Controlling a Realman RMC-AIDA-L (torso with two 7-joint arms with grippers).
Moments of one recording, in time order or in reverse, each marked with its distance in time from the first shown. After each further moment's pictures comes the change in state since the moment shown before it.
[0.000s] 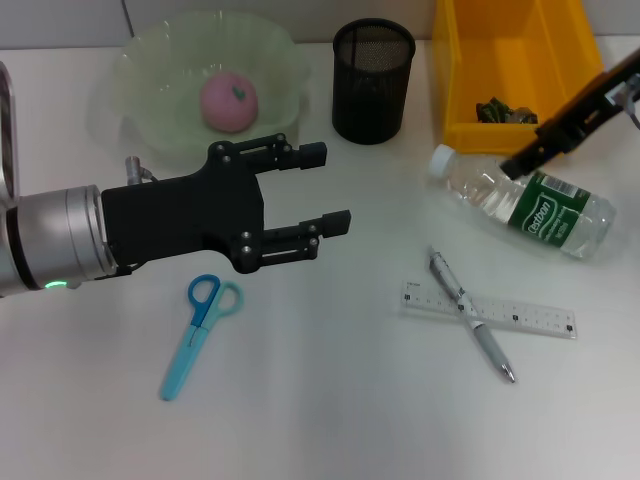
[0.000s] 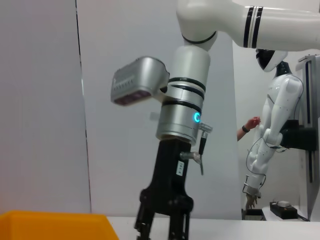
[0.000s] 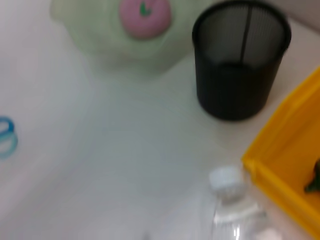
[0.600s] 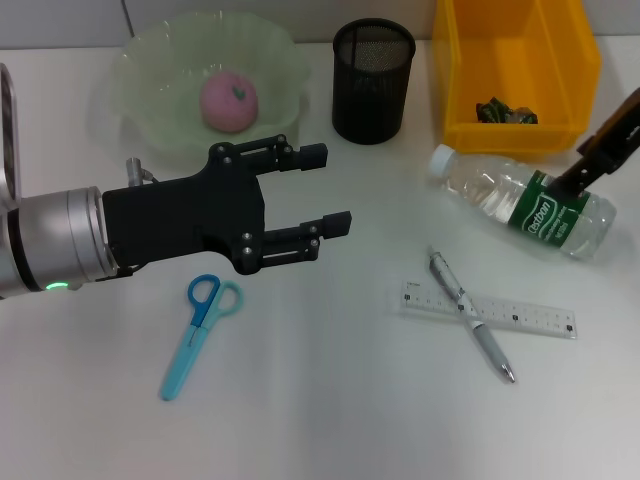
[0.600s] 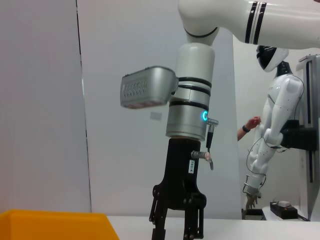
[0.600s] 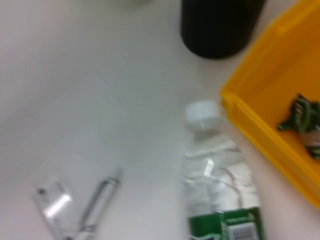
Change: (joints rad) left arm 0.002 -0.002 0.002 0.000 0.000 -0.002 0.000; right arm -0.007 0.004 -0.014 -0.055 -0.121 -0.074 -0.024
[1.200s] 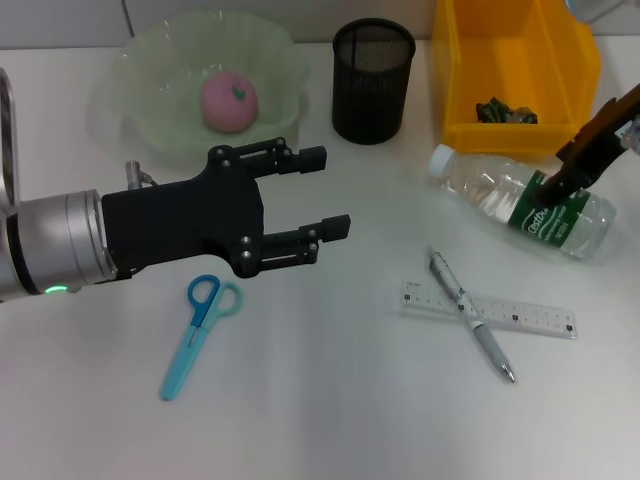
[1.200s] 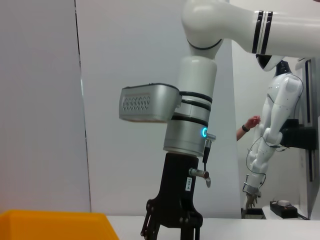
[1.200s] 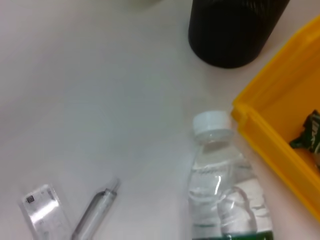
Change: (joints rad) left arm 0.004 0.000 0.000 -0.005 0.001 0.003 0.012; right arm -0.040 0.068 -0.021 -0.022 -0.032 0.102 -0.063
